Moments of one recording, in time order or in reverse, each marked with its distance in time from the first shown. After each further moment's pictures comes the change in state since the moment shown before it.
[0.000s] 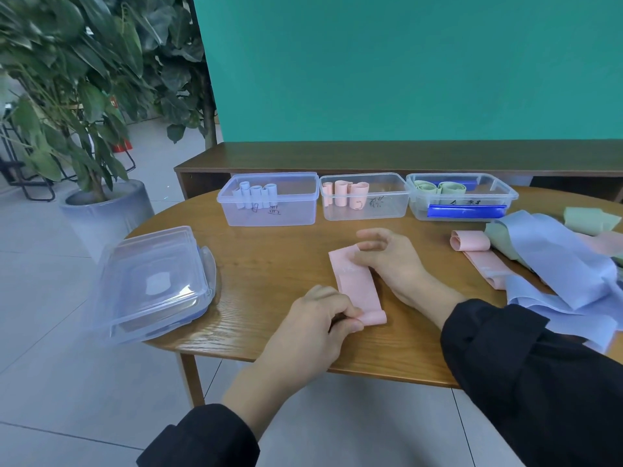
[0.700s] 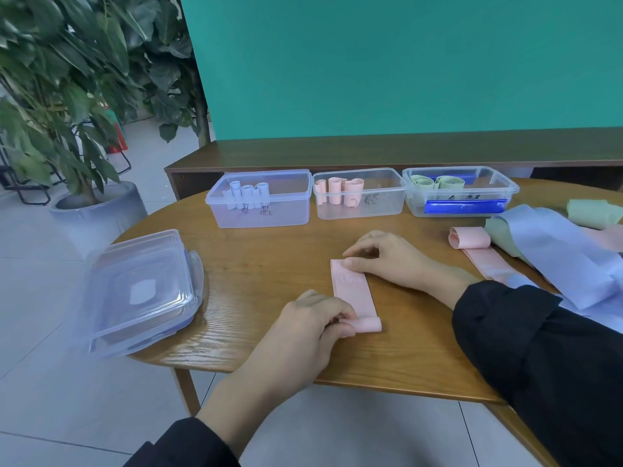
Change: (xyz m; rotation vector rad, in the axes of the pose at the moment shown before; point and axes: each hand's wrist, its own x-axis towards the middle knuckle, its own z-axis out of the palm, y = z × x) left_hand 0.005 0.003 -0.008 0.065 -0.105 0.039; right_hand 0.036 0.016 -0.030 -0.593 -0.331 -0.279
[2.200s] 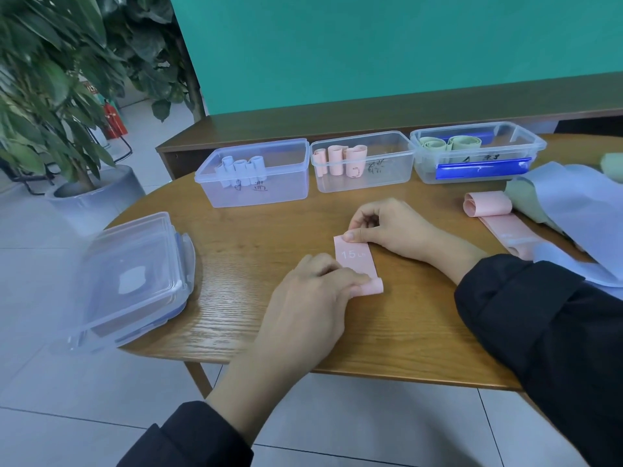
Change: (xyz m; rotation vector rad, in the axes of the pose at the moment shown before) left_hand 0.016 -0.005 0.020 0.169 0.155 -0.023; right_hand 0.016 0.009 0.005 0.108 0.043 -0.067
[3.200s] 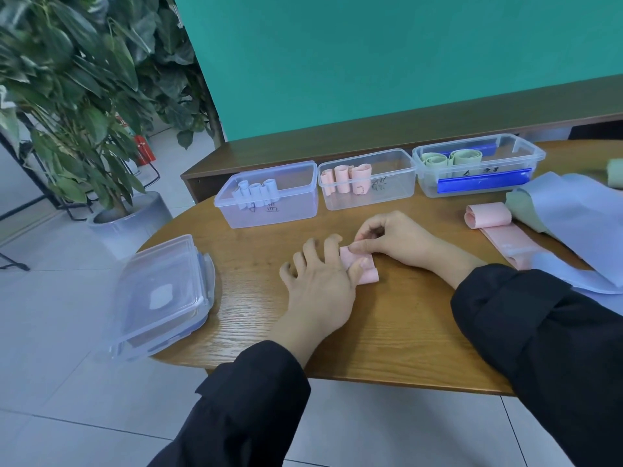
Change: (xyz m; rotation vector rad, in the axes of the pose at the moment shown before) left_hand 0.047 0.002 0.016 0.314 -0.251 -0.448; right_hand 0.000 0.003 -0.005 0.166 -0.003 0.025
